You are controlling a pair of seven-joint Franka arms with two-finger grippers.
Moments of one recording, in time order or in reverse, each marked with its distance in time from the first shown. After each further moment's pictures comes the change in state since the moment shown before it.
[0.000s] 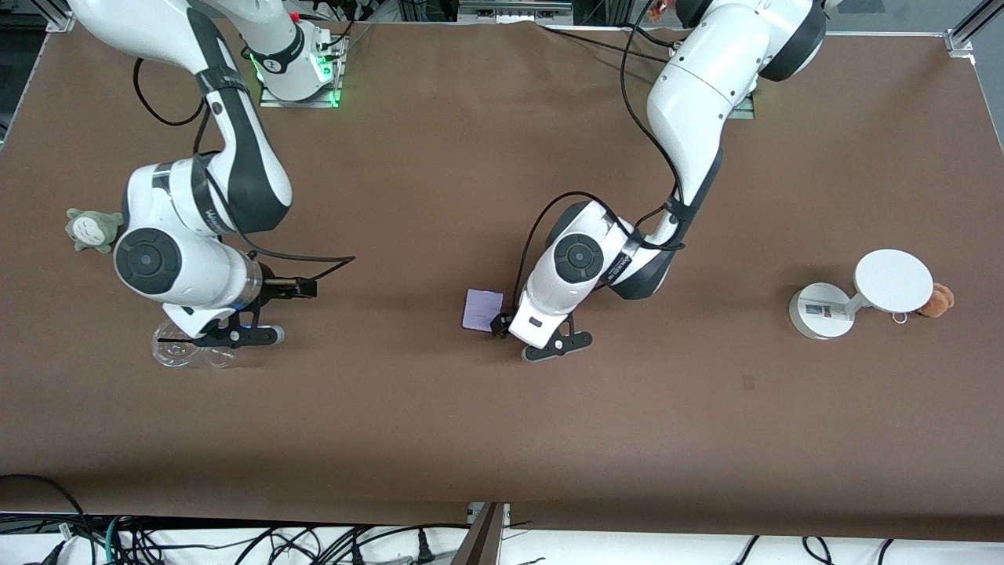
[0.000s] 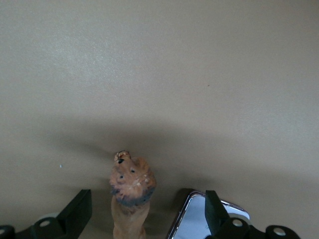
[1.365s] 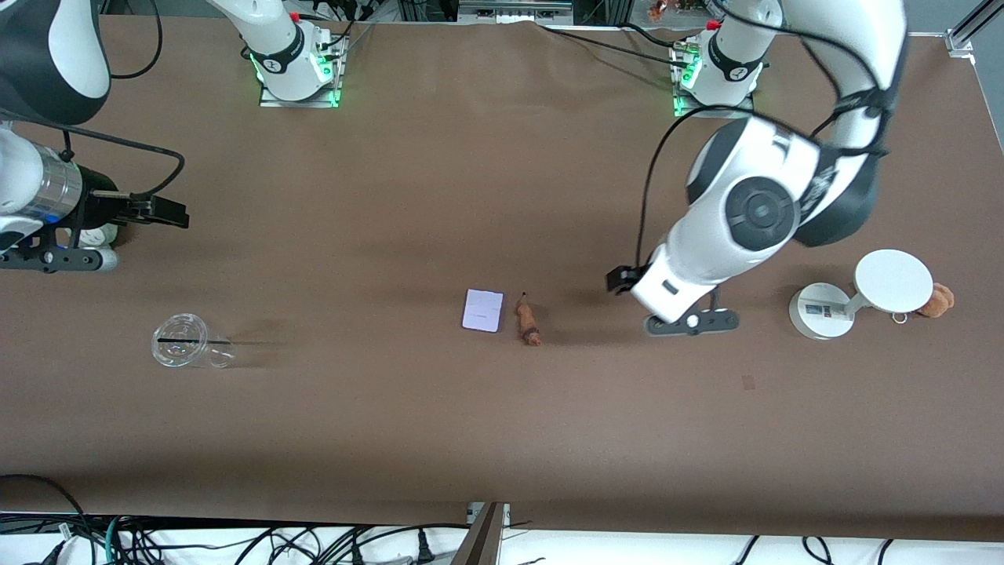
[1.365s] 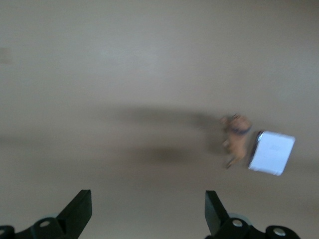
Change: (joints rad) left arm 0.206 -0.381 -0.020 -0.100 0.000 -0.476 0.315; right arm -0.186 -0.298 -0.015 -0.002 -0.024 -0.339 -0.127
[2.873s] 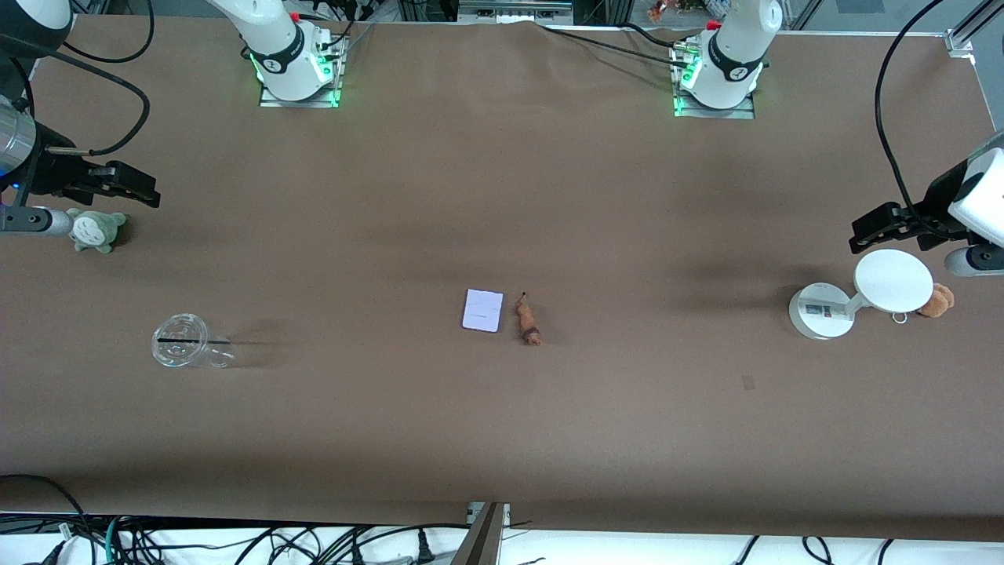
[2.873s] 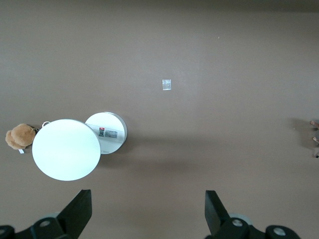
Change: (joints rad) left arm 0.442 -0.418 0.011 -0.159 0.044 -0.215 0.477; right arm -0.002 -0.109 -0.001 0.000 -0.023 -0.003 0.000
